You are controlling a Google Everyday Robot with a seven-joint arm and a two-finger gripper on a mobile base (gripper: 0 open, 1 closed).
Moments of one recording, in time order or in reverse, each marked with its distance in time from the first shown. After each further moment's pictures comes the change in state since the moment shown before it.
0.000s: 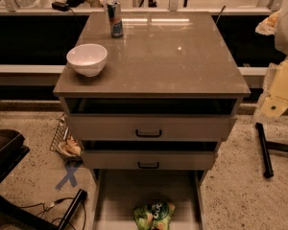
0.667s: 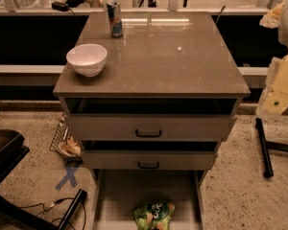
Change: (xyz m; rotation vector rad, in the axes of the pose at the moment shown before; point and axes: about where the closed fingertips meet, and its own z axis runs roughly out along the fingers) arm -0.003 -0.003 -0.012 0.030 0.022 0.002
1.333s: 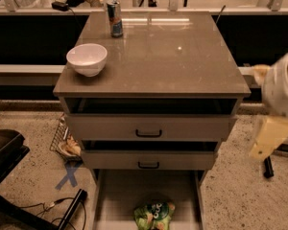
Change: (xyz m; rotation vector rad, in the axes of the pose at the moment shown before) arm 0.040 0.037 0.090 0.008 -0.018 -0.015
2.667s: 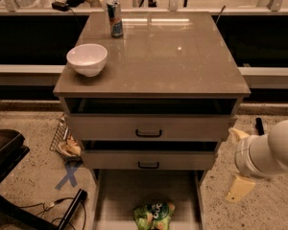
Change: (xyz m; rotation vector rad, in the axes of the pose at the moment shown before) arm 0.057 0.072 0.181 -0.017 -0.029 0.005
